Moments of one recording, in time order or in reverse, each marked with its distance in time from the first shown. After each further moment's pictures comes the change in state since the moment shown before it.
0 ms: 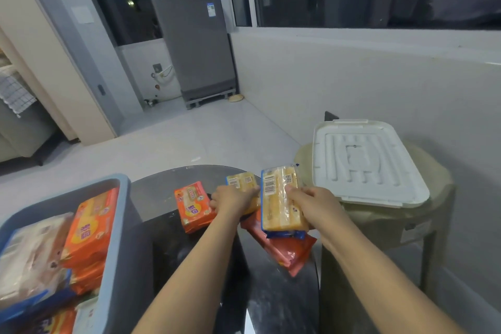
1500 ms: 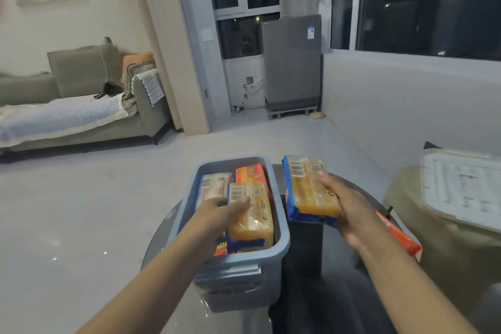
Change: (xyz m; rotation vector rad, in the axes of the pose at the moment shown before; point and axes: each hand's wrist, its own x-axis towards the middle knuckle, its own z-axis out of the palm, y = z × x) left_hand -0.144 -0.173 -0.244 -0.759 -0.144 0.028; right_hand -0.103 -0.058 0.122 0.414 -0.423 -0.065
